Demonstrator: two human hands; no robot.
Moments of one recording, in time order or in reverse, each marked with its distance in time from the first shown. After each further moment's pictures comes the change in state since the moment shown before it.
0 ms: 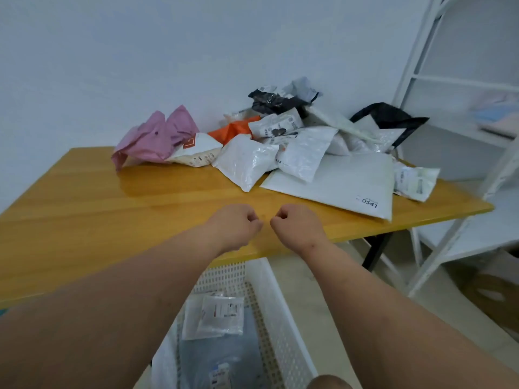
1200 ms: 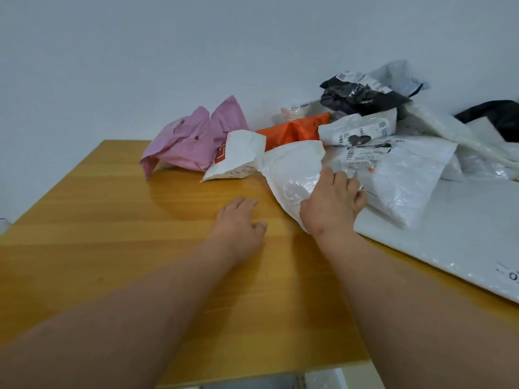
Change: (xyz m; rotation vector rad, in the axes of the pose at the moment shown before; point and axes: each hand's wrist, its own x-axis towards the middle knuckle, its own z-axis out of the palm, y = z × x) left_hand 0.144 -0.107 -0.054 0.146 0.237 -0.112; right_hand 0.208 -0.042 0.083 -0.425 0.379 -0.007
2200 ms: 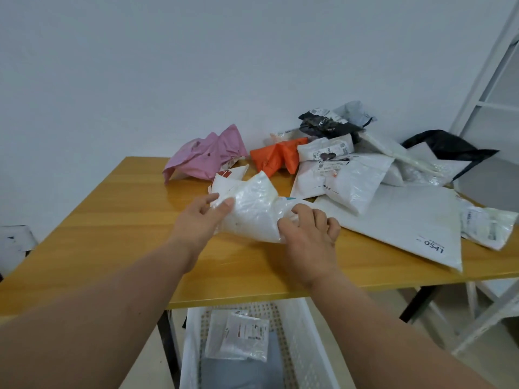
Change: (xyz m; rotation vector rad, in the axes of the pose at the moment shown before) left_hand -0.130 -0.016 -0.065 -0.895 0.194 -0.137; right_hand -0.152 0.018 -0.080 -0.014 0.039 -0.448
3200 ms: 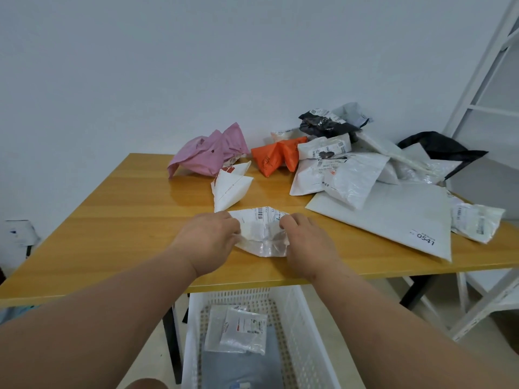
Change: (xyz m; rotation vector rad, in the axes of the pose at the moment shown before) left_hand -0.025 -0.013 -0.013 1.173 -0.164 0.683; right_hand -0.008 -0.004 -0.019 0.065 -0.300 -0.032
